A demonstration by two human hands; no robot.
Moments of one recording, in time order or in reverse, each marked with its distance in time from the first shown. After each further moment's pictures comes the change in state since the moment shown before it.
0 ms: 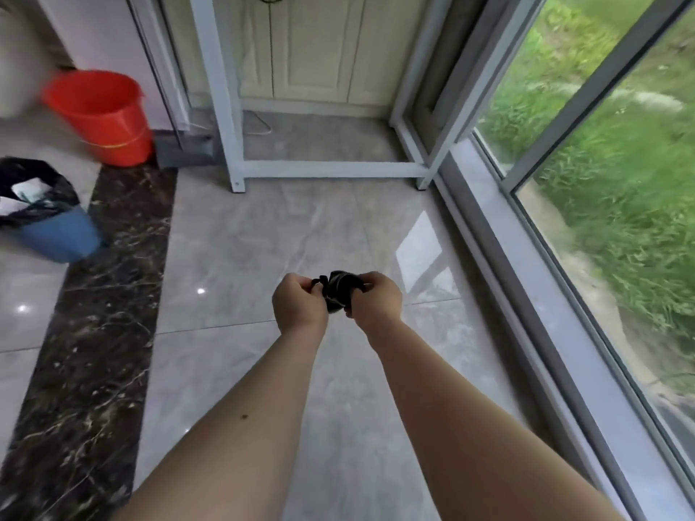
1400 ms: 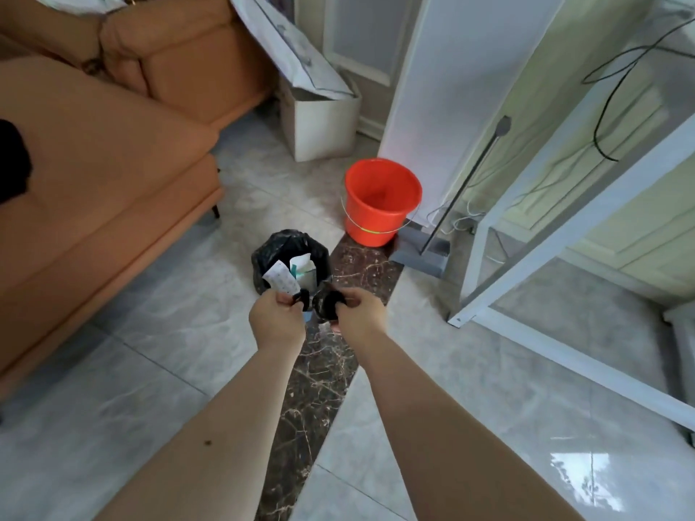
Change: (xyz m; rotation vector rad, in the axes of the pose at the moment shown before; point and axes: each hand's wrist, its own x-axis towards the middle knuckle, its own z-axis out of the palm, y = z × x) left_hand 0.490 -0.060 -0.415 -0.272 0.578 -0.298; right_hand 0.080 -0.346 0.580 -0.273 -0.565 -0.274
